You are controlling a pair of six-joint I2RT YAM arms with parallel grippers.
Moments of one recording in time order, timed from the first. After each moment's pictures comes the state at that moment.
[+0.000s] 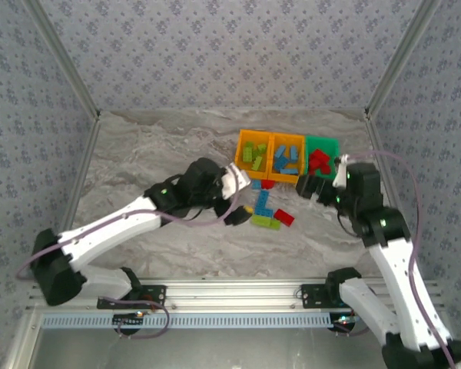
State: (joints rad) left arm -0.93 1.36 1.14 -0.41 0.13 0.10; right arm 0.25 0.73 0.95 -0.87 -0.15 0.46
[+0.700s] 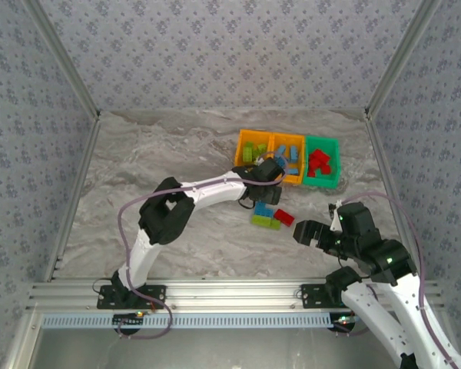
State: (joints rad) left arm -0.96 2.20 1.70 -0.56 -0.17 -0.58; right arm 0.42 0.49 0.78 -1.18 -0.20 0.69
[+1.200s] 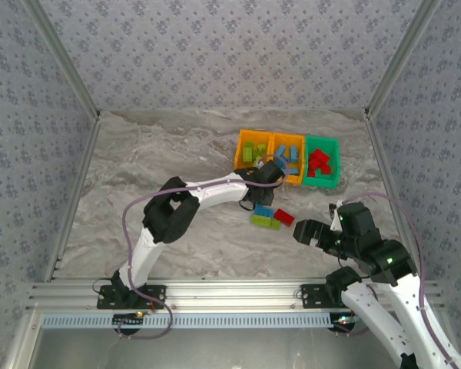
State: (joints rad) left arm -0.96 2.23 1.70 -0.56 -0.16 -0.57; right arm 0.42 0.49 0.78 -1.17 -0.20 0.70
